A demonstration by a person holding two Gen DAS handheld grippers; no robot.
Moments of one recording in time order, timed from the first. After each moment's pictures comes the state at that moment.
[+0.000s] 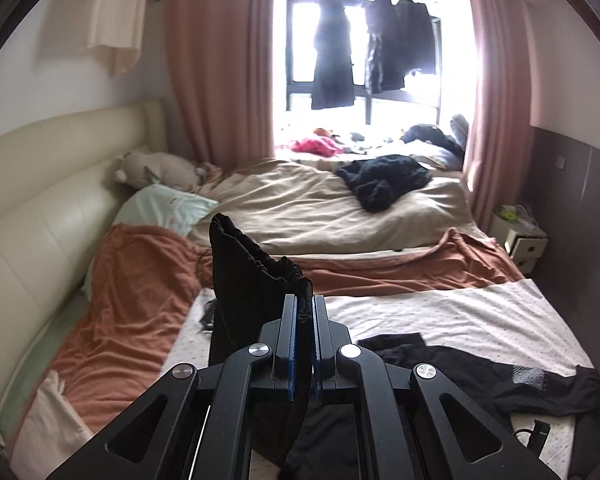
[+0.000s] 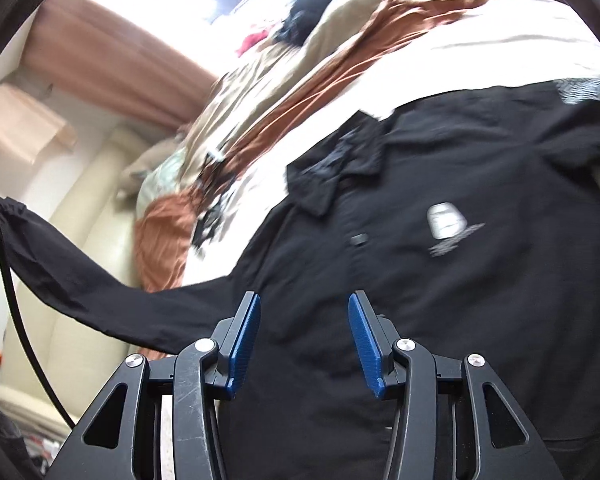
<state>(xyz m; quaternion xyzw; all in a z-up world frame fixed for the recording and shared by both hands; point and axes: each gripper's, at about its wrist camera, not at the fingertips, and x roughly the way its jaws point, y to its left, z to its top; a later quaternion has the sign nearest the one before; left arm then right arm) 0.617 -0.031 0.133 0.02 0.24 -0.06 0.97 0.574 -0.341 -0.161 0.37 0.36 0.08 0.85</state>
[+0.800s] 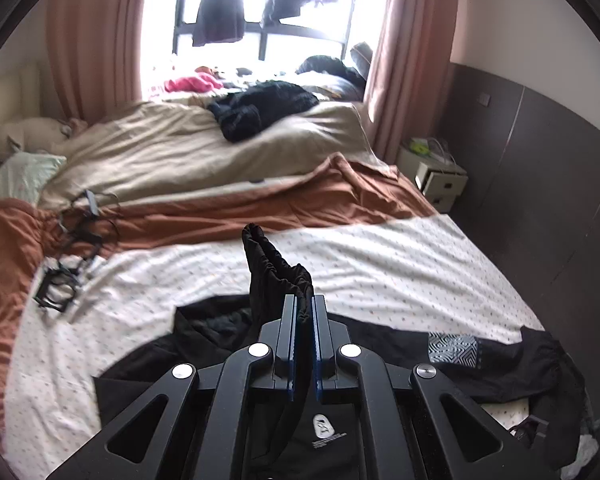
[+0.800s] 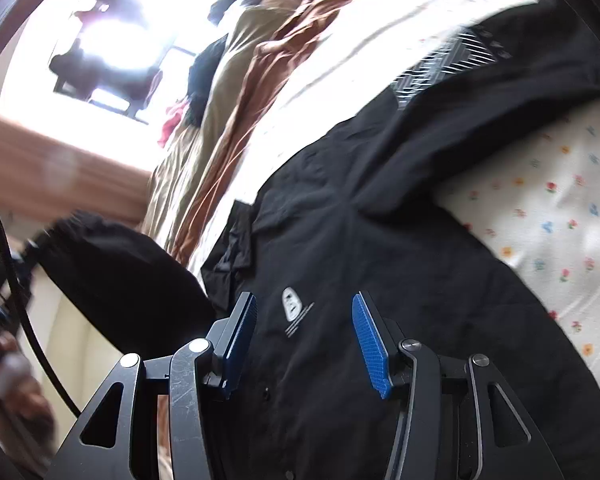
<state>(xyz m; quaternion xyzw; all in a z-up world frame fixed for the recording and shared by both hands) 0.688 -0.251 0.002 0.02 0.34 -0.22 0.91 0.544 -0.483 -0.215 0.51 0.30 -0.04 0.80</state>
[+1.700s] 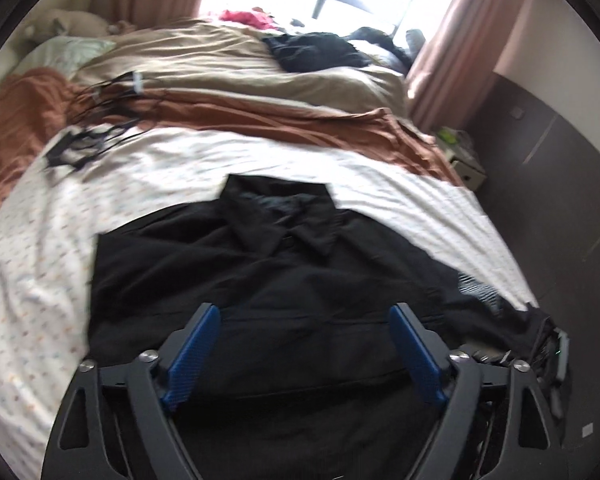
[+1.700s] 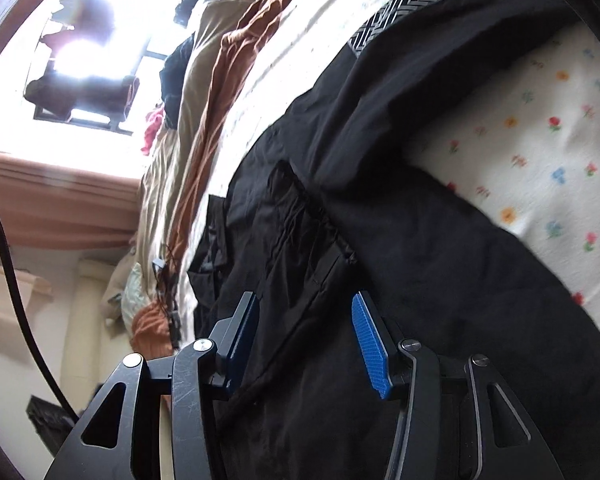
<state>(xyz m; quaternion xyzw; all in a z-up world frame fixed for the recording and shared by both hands) 0.639 -0.114 -0.115 -0.07 0.42 -0.18 0.89 0.563 -0.478 -0.258 0.55 0.33 -0.03 0.77</state>
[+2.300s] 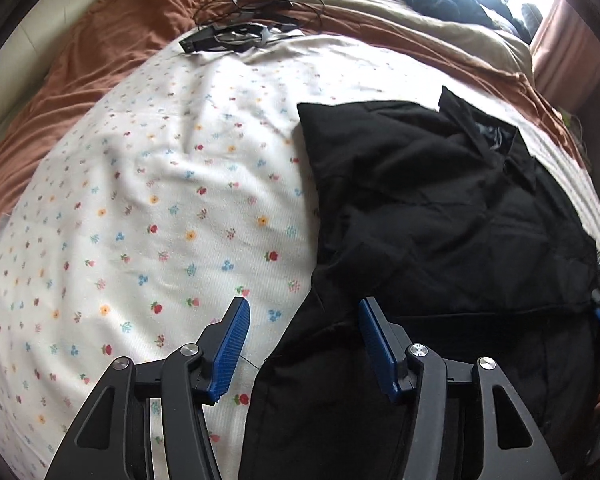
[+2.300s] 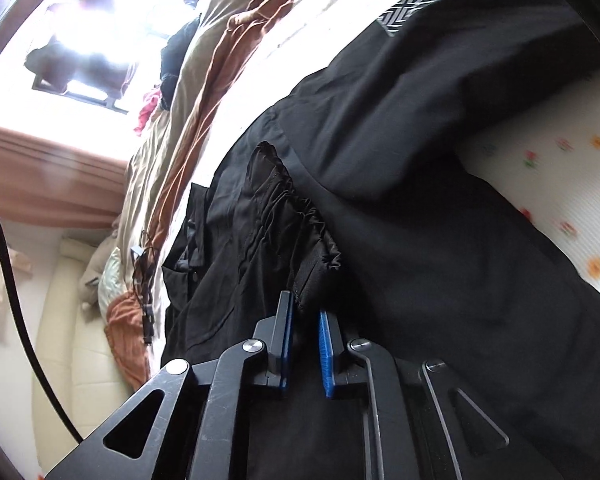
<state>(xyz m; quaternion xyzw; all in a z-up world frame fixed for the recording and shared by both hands) 0.647 0.033 -0.235 -0.04 0.51 -0.02 0.86 0.605 -0.472 -0.277 0.51 0.34 -0.03 0.79</state>
